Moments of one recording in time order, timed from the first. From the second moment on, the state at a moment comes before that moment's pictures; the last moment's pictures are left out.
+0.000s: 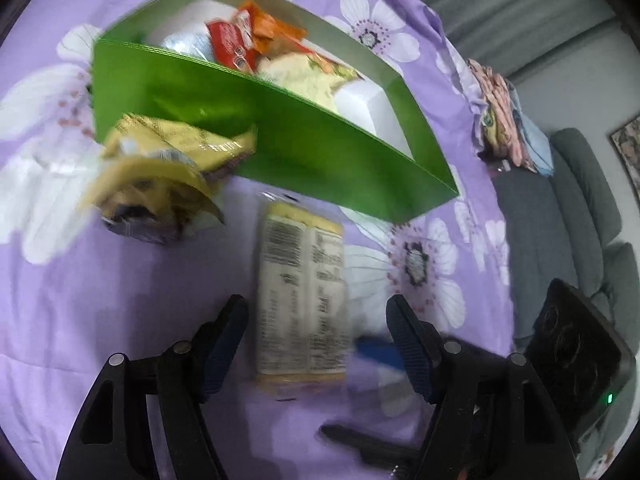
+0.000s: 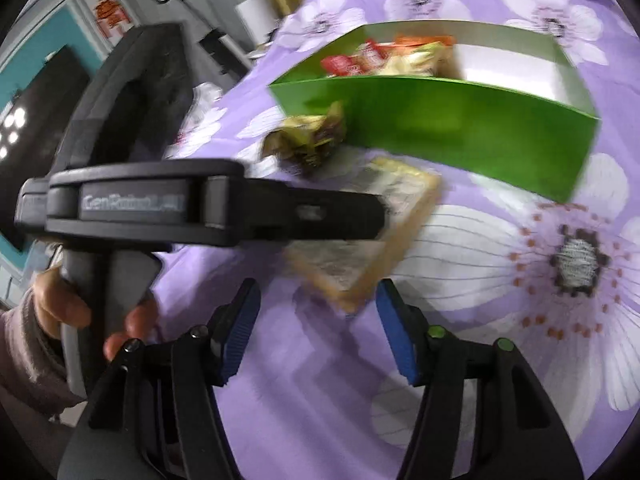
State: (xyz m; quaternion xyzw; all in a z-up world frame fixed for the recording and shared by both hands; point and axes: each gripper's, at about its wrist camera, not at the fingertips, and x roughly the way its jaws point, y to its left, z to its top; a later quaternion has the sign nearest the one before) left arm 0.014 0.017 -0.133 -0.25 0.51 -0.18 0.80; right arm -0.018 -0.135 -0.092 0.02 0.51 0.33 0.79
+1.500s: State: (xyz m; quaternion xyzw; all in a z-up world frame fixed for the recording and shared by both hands) left arm -0.005 -0.004 -0.119 -0.16 0.50 -0.19 0.83; right arm -0.032 -0.112 -0.092 -0.01 0.49 0.34 0.80
